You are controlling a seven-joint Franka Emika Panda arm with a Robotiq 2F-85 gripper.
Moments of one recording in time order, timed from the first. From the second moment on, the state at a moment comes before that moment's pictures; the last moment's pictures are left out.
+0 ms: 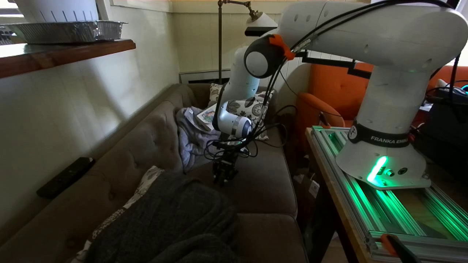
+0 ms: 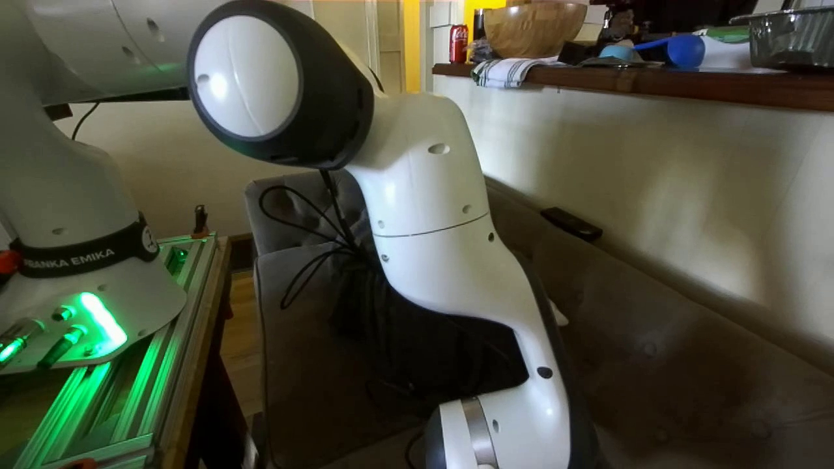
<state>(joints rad) -0.46 1.45 -0.24 -1.46 1.36 2.00 0.33</state>
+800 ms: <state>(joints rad) -0.34 1.49 -0.18 -1.35 1.28 1.95 0.45</state>
